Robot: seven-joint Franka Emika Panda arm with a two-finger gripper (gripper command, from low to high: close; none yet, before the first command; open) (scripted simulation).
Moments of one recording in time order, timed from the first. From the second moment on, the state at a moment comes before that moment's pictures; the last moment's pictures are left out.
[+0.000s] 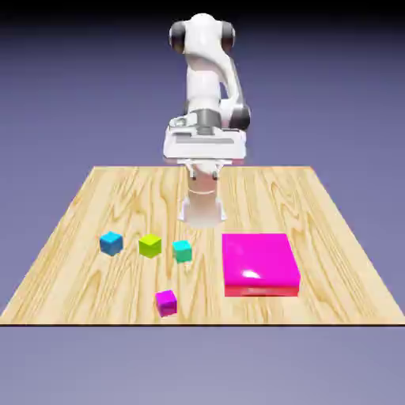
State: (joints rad) arm -0.03 -0.55 0.01 -2.81 -0.02 3.03 0.70
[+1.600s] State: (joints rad) arm -1.44 0.16 0.37 -2.75 -1.00 2.87 -0.30
